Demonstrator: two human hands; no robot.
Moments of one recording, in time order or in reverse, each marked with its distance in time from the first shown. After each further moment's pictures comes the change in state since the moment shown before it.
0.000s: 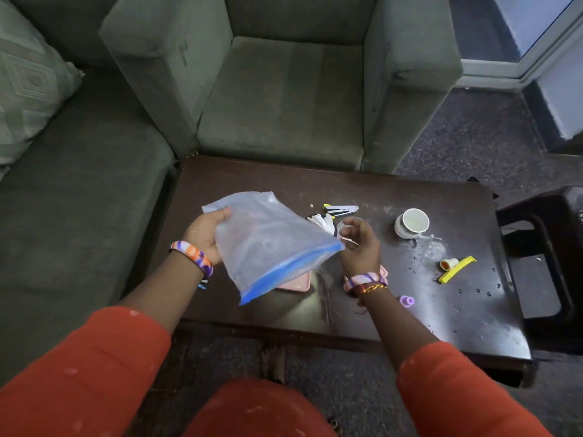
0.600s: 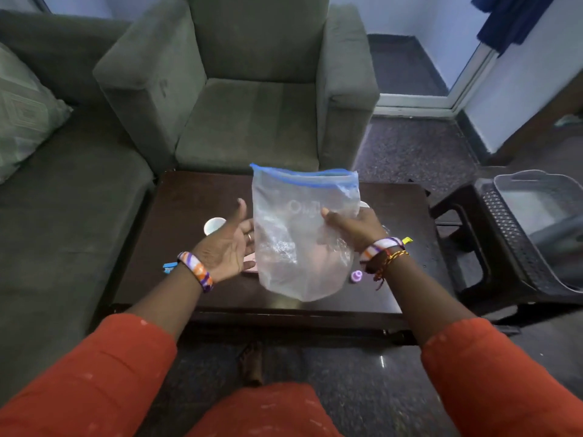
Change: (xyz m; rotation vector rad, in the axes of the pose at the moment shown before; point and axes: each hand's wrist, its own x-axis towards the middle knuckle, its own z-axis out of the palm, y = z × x) left_hand -0.093 -0.083 0.035 0.300 -0.587 0.051; right_hand -0.077 -0.083 -0.124 0.195 -0.309 0.086
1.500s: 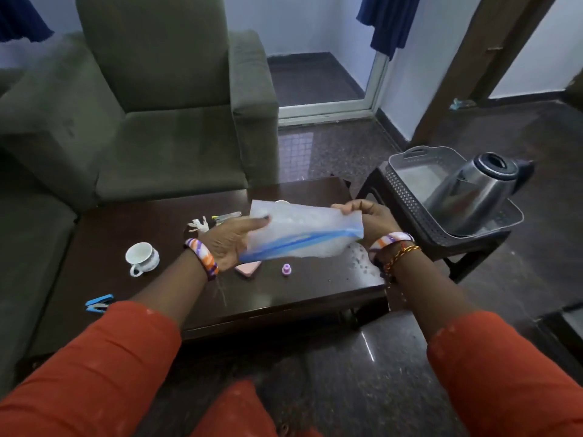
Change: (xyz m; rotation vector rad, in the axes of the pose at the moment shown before) left_hand 0.043 -0.033 0.172 0.162 -0.131 0.016; right_hand -0.079 0.004 -0.177 0.263 0.248 -0.075
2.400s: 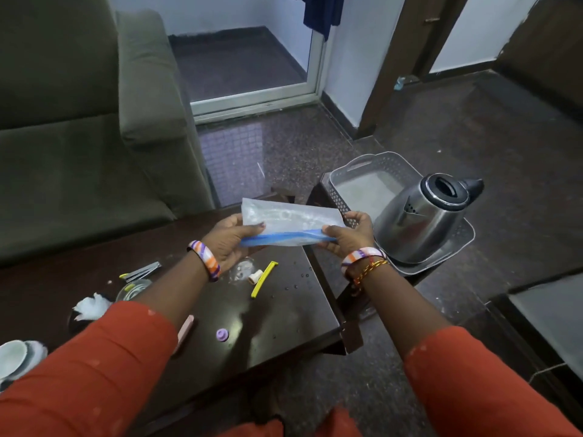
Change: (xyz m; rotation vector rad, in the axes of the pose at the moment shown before) left_hand 0.218 0.044 0.097 0.027 0.096 -0.072; right_hand 0.143 -0.029 -0.101 0.174 0.464 0.198
